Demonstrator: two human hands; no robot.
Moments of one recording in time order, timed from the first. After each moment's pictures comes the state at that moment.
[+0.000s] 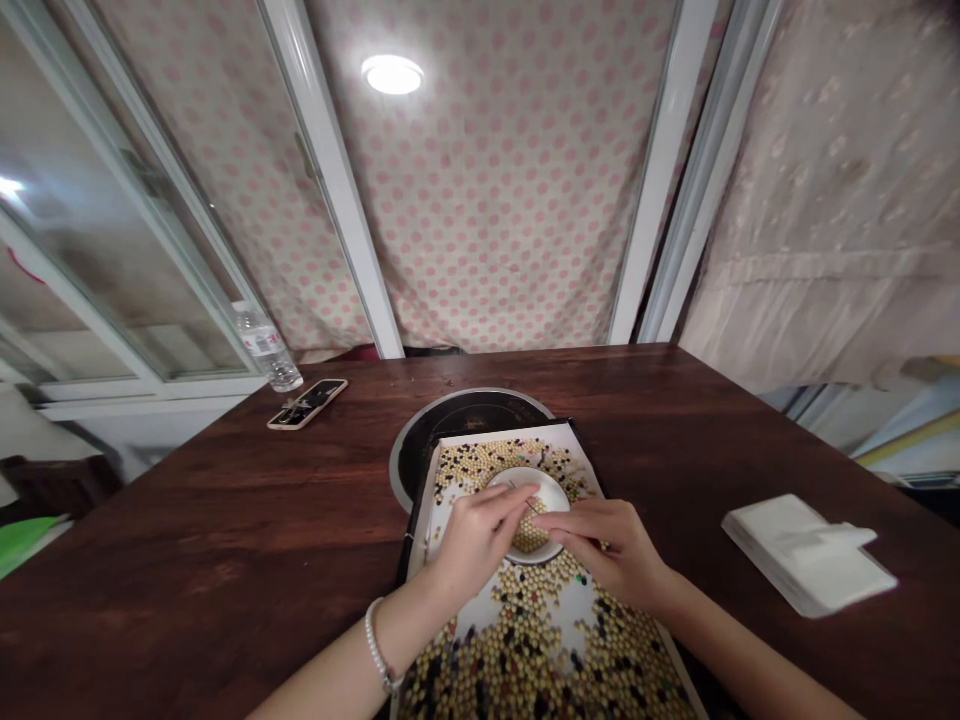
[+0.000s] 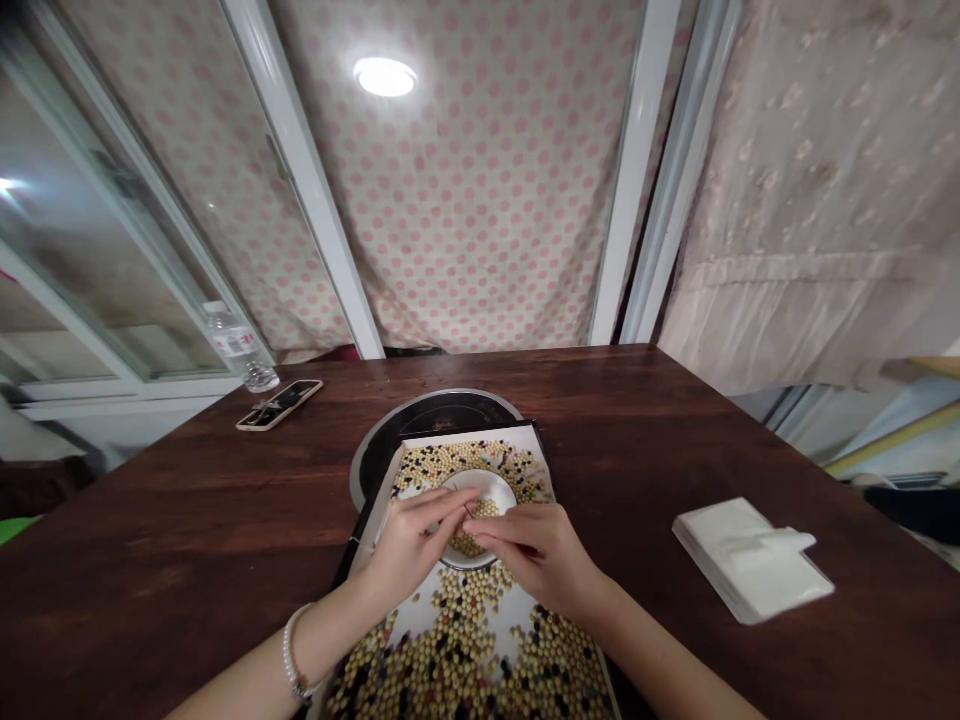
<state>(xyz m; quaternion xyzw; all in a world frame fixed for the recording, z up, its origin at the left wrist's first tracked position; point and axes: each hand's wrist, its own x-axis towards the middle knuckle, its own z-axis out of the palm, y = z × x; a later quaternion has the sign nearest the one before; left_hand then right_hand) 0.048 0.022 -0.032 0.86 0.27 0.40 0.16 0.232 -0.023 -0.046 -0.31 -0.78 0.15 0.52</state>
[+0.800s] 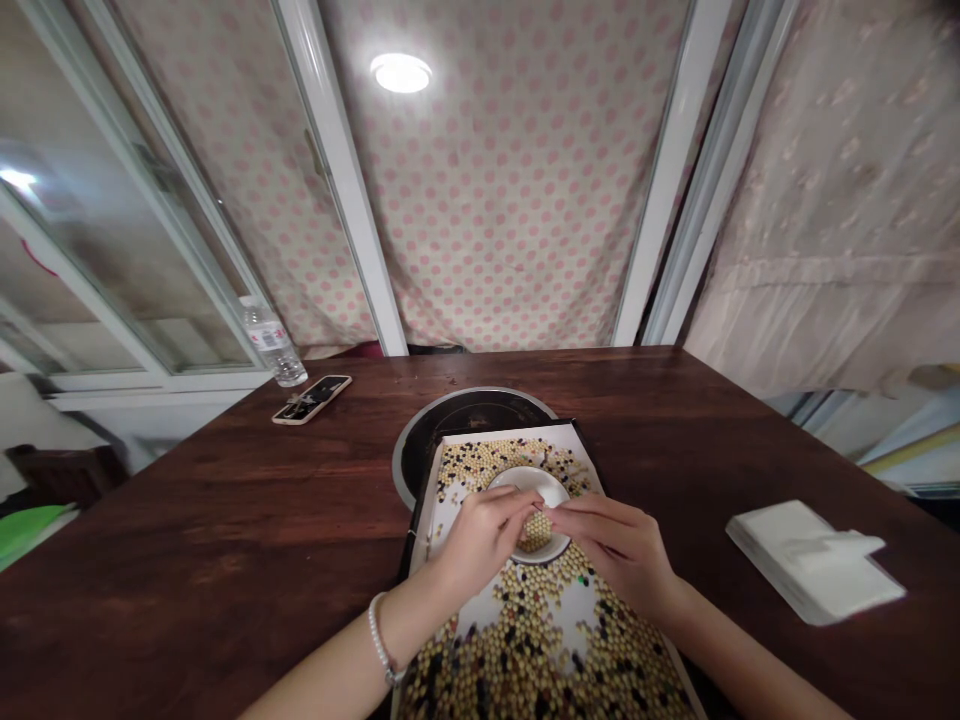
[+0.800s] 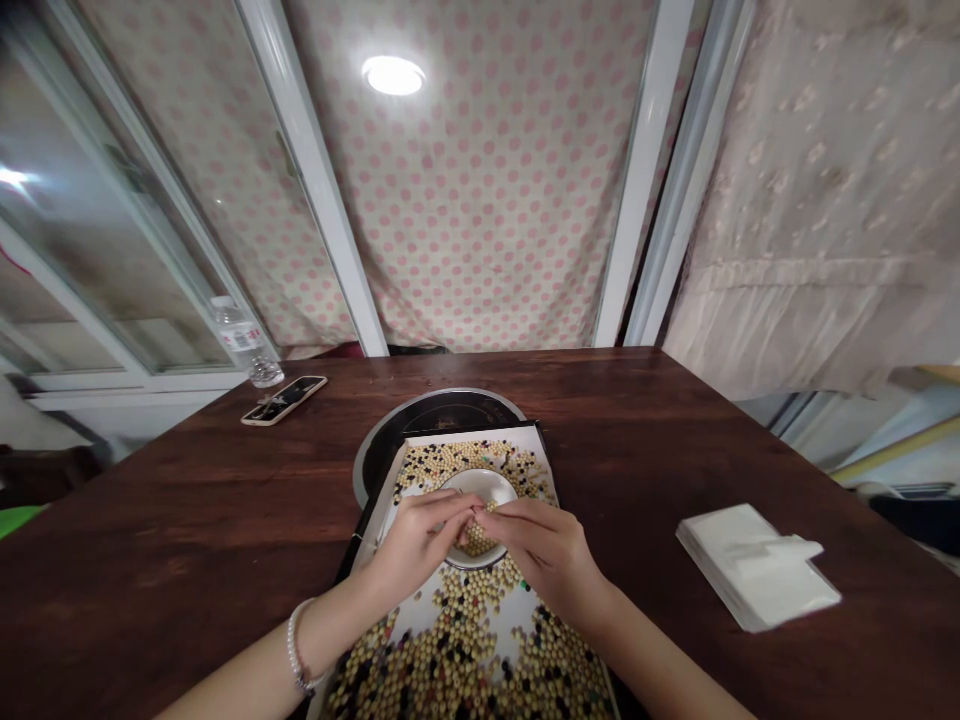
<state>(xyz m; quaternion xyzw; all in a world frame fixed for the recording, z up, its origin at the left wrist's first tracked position) 0.049 0.021 -0.029 0.88 0.27 0.34 0.19 0.232 -0.025 -0.049 -0.29 -0.78 0.07 0.55</state>
